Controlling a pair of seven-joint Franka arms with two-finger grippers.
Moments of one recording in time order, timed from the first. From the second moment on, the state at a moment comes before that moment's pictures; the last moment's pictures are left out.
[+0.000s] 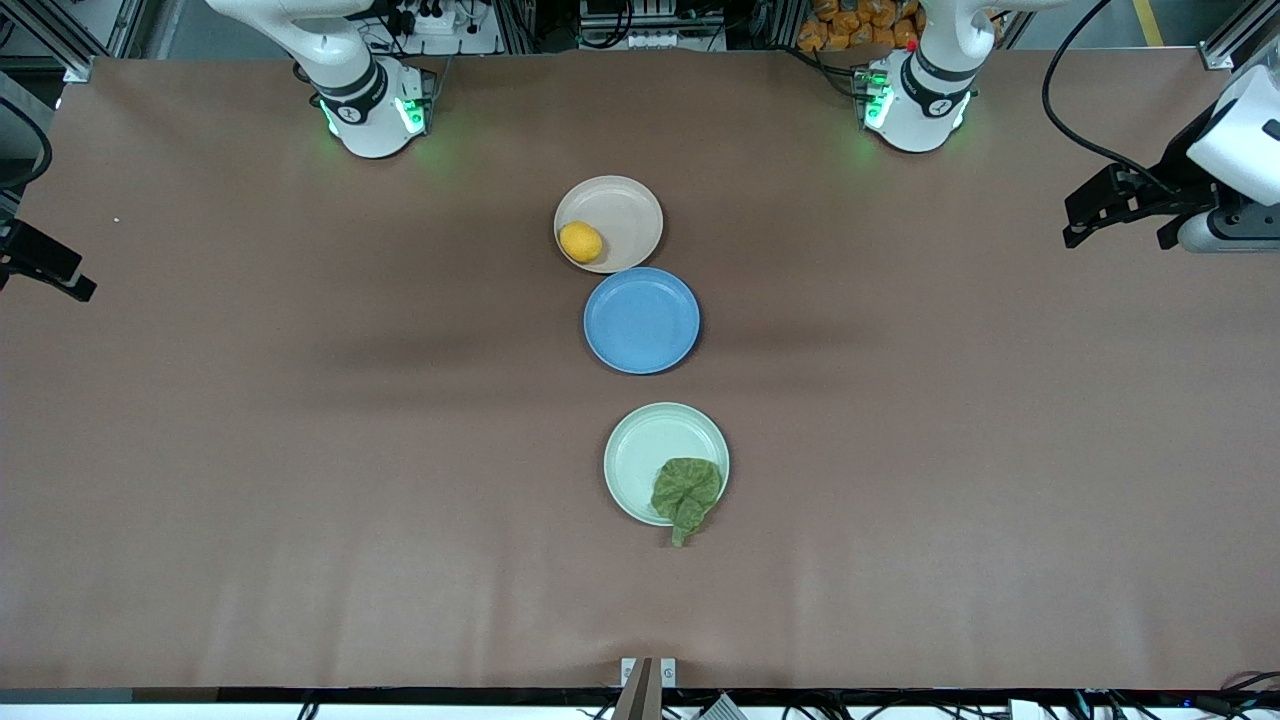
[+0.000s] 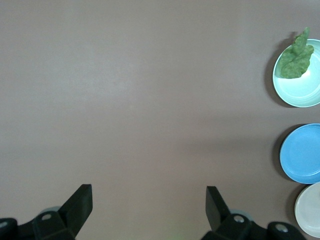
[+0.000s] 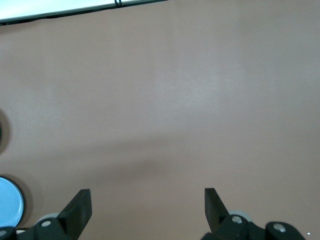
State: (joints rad) left arm -0.10 -0.05 -0.02 -1.57 0.00 1.55 -0.10; right arm 0.04 0.03 -0.15 -1.50 0.03 1.62 0.02
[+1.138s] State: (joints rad) left arm -0.15 0.18 -0.04 -1.56 -0.01 1.57 -0.10; right arm 0.10 0.04 0.02 -1.69 0.05 1.71 0.26
